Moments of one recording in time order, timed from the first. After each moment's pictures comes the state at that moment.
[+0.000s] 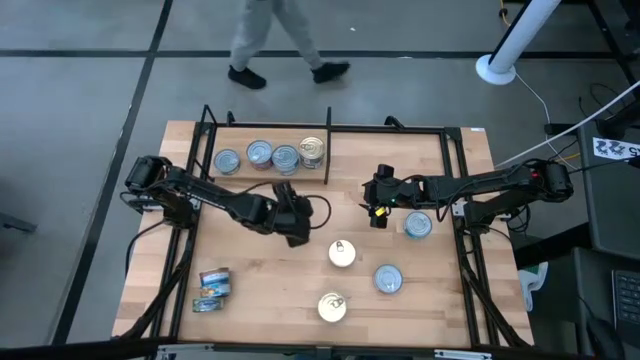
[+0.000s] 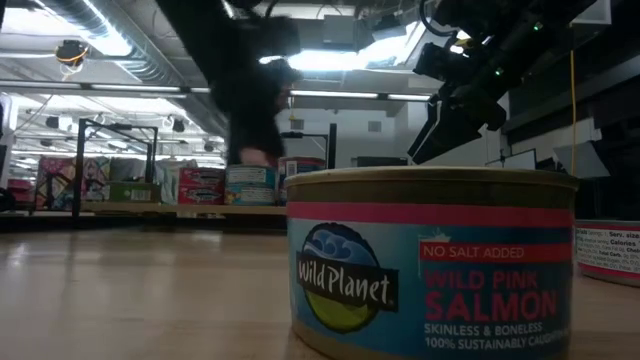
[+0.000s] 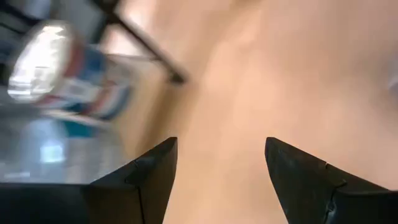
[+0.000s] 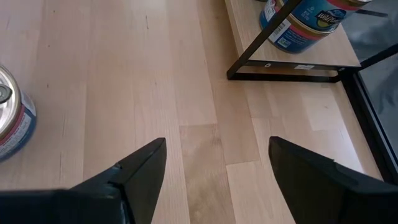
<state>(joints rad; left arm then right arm) -0.19 1.67 1.12 -0.55 -0.65 -0.31 -0.01 1.31 0.76 -0.24 0.29 -0.11</state>
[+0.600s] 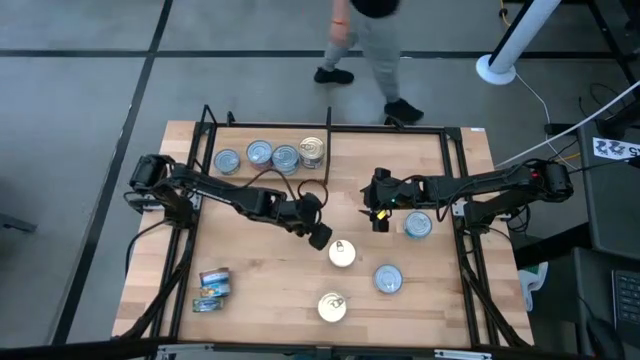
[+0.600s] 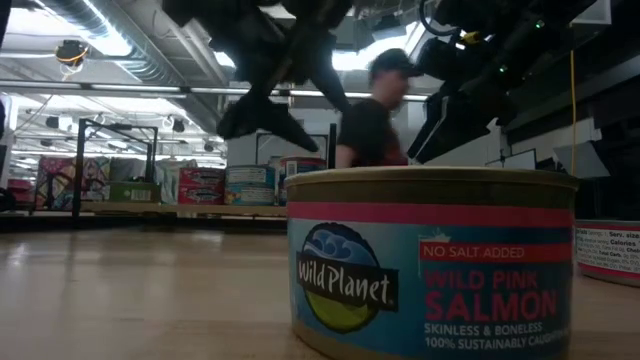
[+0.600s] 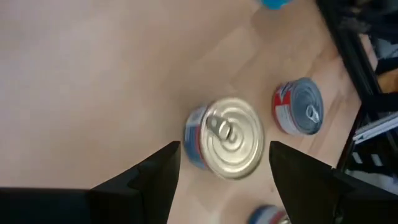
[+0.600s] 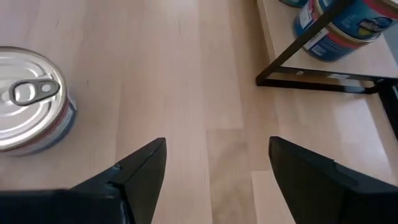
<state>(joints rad) -0.12 1.70 1.12 -0.24 -0.07 -1.07 -0.01 1.31 0.76 -0.24 0.19 -0.14</state>
